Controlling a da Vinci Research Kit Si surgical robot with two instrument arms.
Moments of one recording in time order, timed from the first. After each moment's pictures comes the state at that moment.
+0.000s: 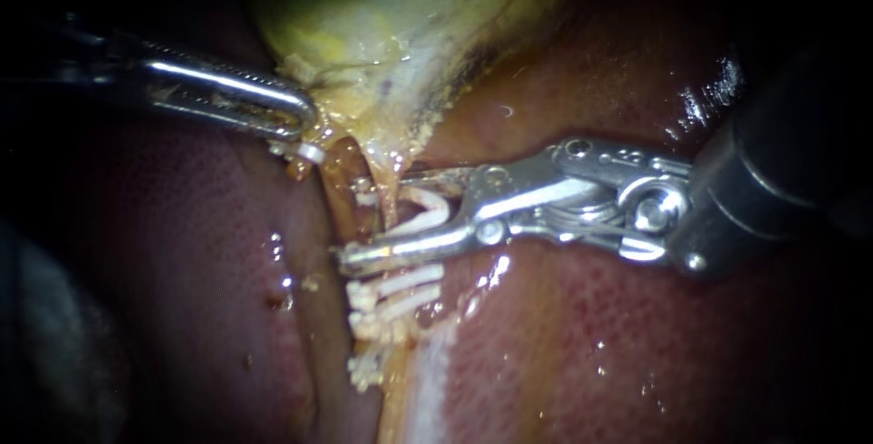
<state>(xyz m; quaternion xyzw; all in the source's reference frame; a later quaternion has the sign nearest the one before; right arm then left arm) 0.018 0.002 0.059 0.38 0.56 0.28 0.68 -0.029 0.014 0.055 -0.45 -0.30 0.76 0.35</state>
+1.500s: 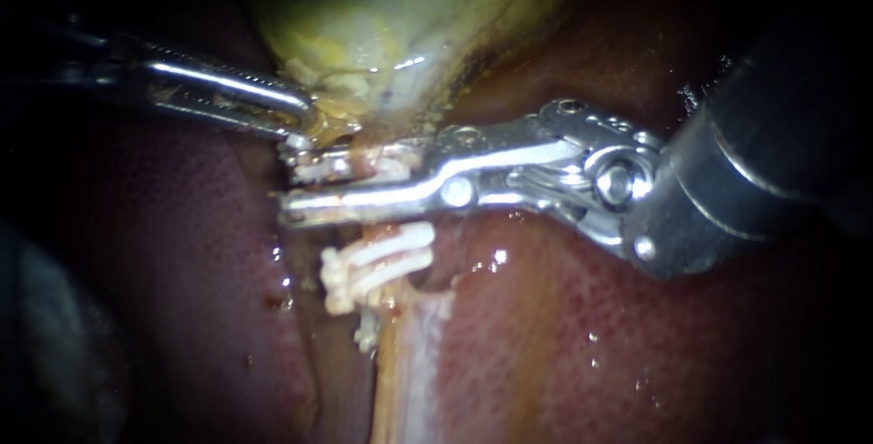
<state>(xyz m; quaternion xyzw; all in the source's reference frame) 0.019 0.005 0.054 0.44 0.60 0.31 0.60 -0.029 0.014 0.056 -0.45 -0.30 0.76 0.35</state>
